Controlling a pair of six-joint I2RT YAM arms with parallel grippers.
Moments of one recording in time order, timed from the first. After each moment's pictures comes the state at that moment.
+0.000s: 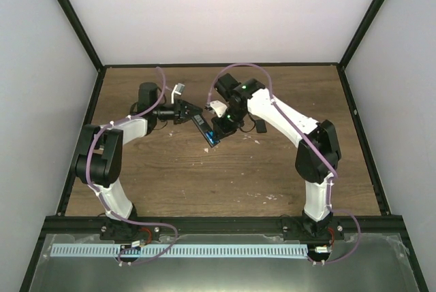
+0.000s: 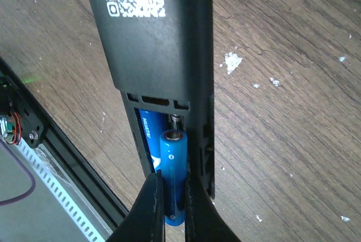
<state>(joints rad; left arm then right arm) -0.19 1.76 0.97 0.36 1.20 -0.85 0.69 1.91 1.76 -1.17 -0.43 0.04</state>
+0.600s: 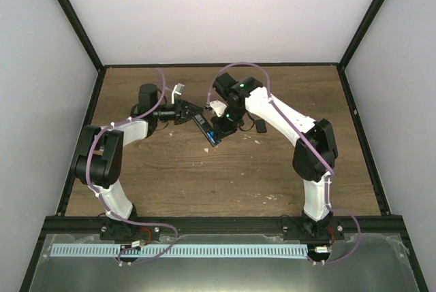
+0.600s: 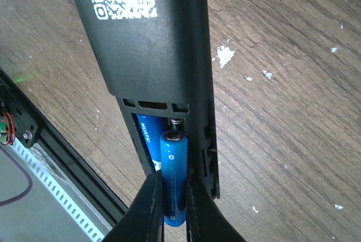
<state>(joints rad) -0.20 1.75 0.94 0.43 1.16 -0.92 0.70 1.95 1.81 -1.23 -0.40 0.05</state>
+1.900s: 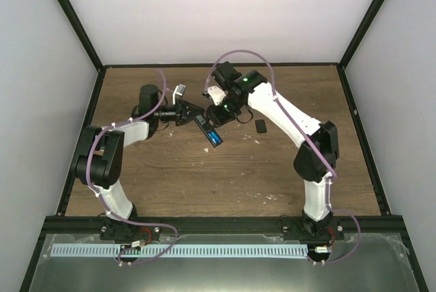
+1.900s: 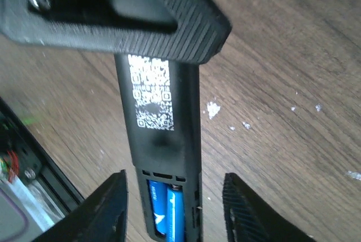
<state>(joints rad) -0.21 1.75 0.92 0.49 1.18 -1.01 0.70 1.95 1.94 -1.21 -0.34 0.07</state>
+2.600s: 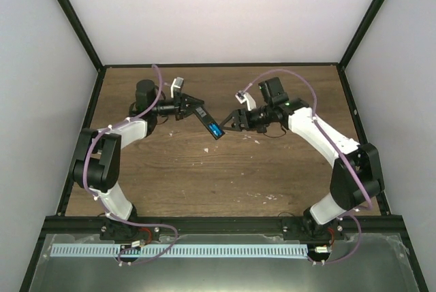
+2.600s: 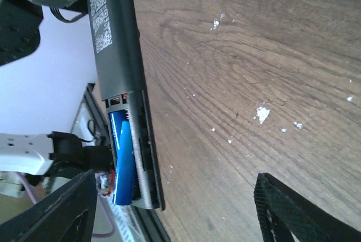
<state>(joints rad) -0.21 1.71 0.95 0.58 1.18 -1.19 0.46 1.54 1.24 -0.59 -0.77 0.26</state>
